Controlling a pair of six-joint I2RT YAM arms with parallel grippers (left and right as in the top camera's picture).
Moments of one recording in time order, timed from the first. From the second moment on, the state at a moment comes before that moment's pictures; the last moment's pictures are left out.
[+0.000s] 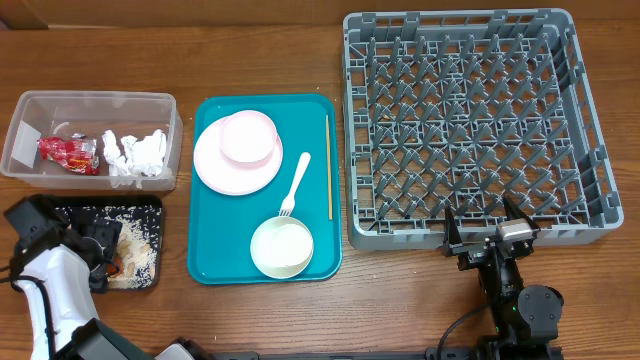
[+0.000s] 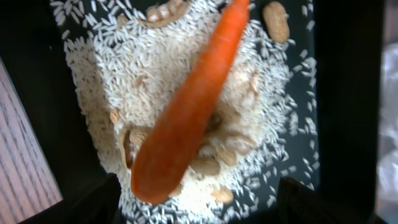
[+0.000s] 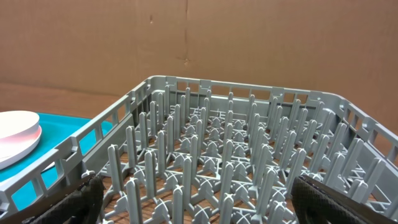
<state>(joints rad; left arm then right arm) 0.73 1.38 0.80 -0.69 0.02 -0.69 0.04 0.01 0.02 -0.02 -0.12 -0.06</state>
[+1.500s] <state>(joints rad) -0.47 1.49 1.18 -1.02 0.09 -0.58 0.04 0.01 0.02 -0.02 -0.12 -0.06</state>
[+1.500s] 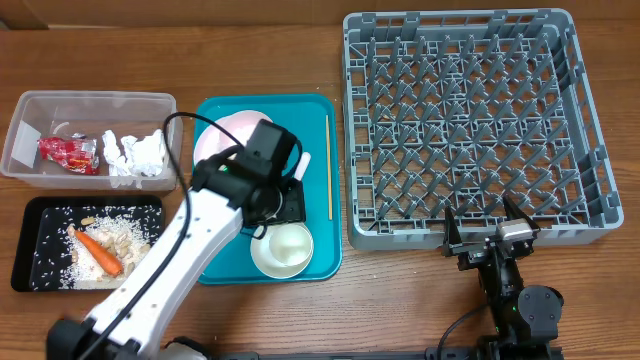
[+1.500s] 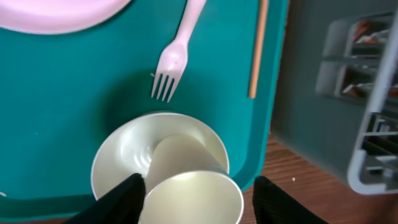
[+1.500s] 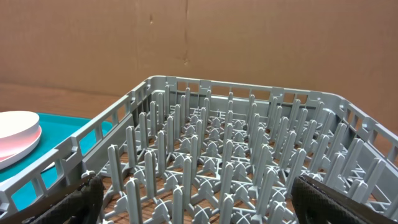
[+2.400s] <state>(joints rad) -0.47 1.49 1.18 -1.15 0.12 -0.57 0.04 0.01 0.02 -0.02 -0.12 -0.06</state>
